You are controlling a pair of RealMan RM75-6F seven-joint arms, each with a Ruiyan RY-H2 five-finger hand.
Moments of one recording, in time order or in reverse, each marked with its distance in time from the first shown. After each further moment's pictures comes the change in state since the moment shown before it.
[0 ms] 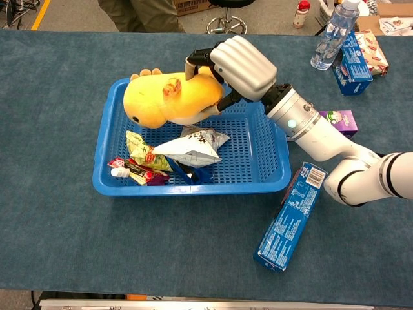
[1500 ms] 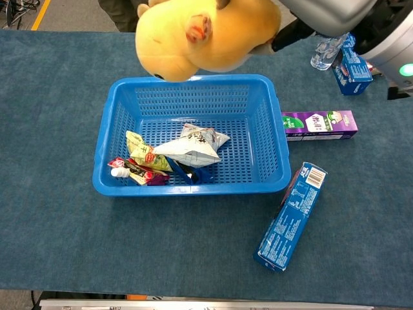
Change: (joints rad) left arm -0.002 -0.010 -0.007 0.017 -0.025 -0.007 0.015; right arm -0.047 0.808 0.003 -1.139 -0.105 -0.034 -0.783
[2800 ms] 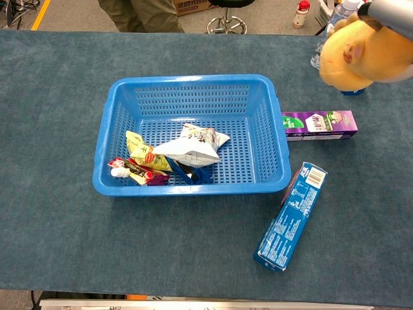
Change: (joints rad) left arm -0.002 -0.004 0.001 0.005 -0.010 -0.008 0.008; right arm -0.263 0.449 -0.023 -0.726 0.599 -0.173 -1.119
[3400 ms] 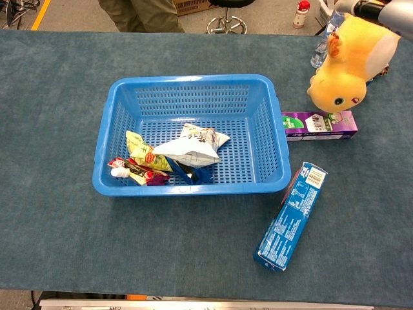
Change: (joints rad) left arm -0.002 0.000 0.000 -0.001 0.001 -0.002 -0.002; right arm 0.026 0.023 -0.024 -0.008 0.082 -0.011 0.100
